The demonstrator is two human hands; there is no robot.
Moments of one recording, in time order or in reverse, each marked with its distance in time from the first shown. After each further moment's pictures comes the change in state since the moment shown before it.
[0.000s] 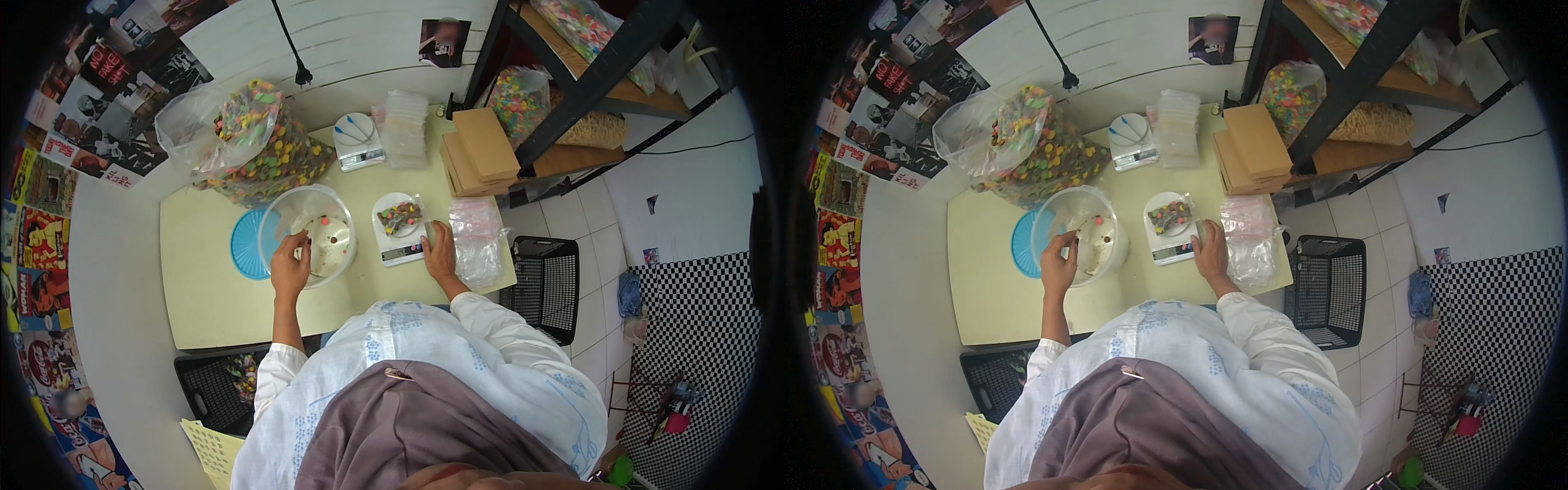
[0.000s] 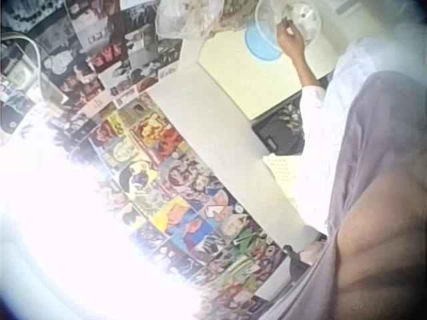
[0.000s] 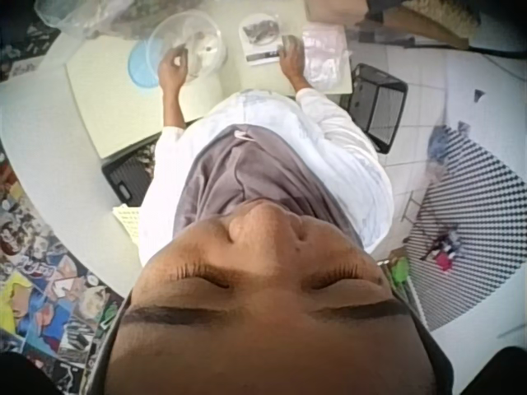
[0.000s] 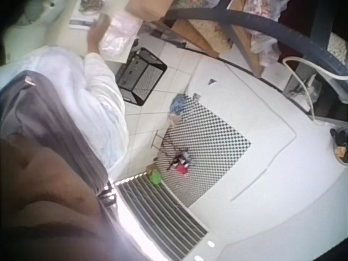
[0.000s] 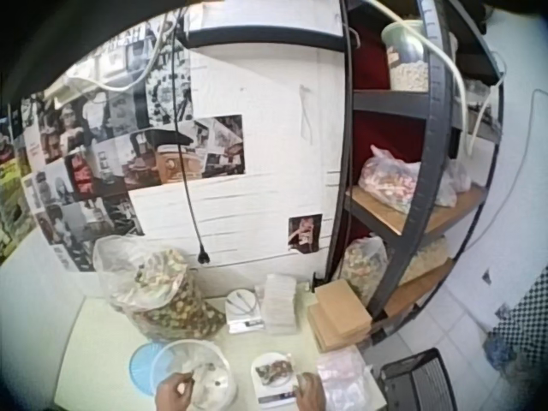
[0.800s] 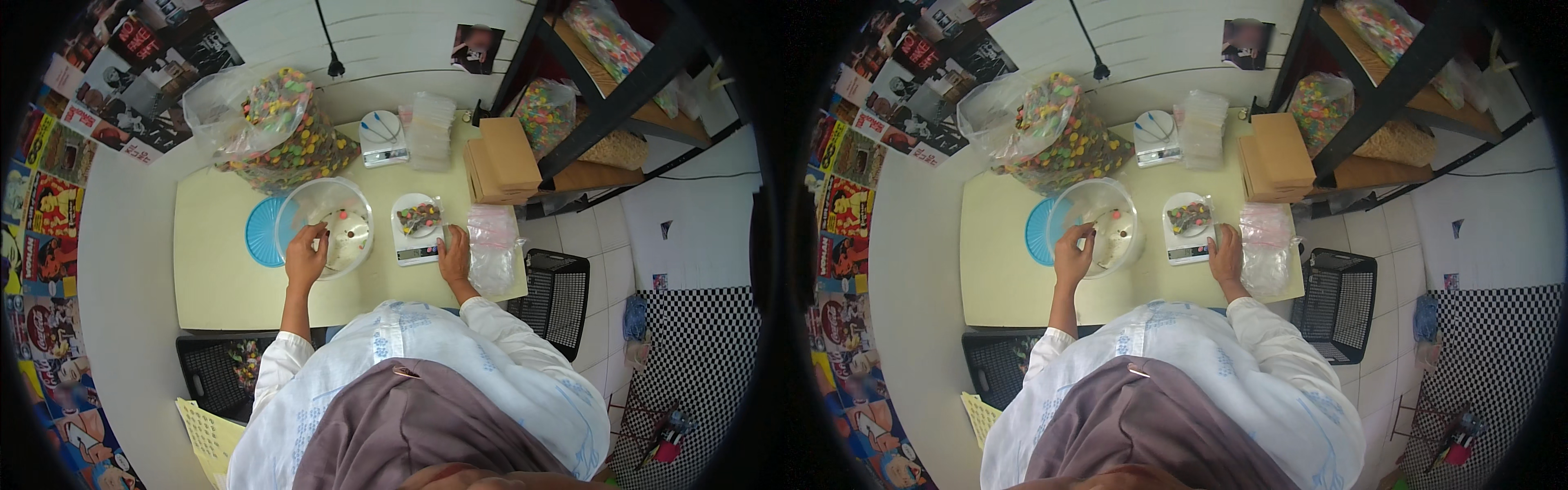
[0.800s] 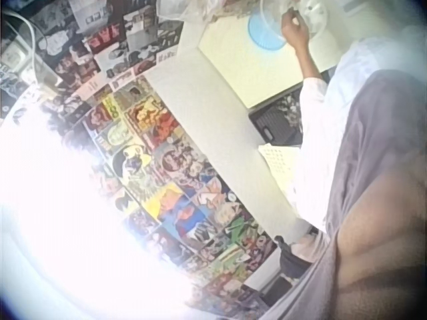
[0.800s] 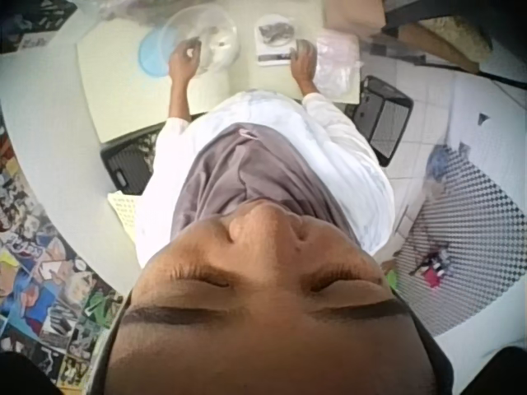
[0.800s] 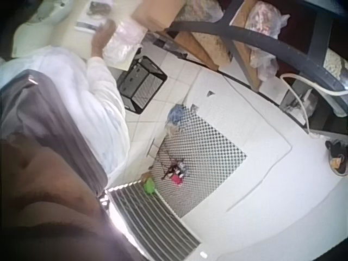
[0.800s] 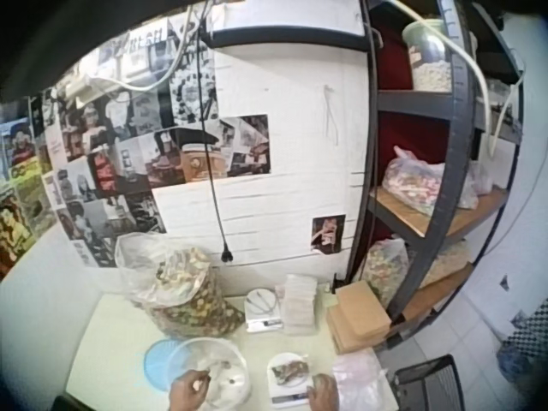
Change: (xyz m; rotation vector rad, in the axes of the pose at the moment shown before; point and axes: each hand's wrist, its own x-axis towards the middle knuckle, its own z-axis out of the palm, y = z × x) left_hand 0.000 -0.004 0.002 0.008 0.010 0.011; right_hand 0.003 -0.003 0.000 -0.037 -0.012 -0.007
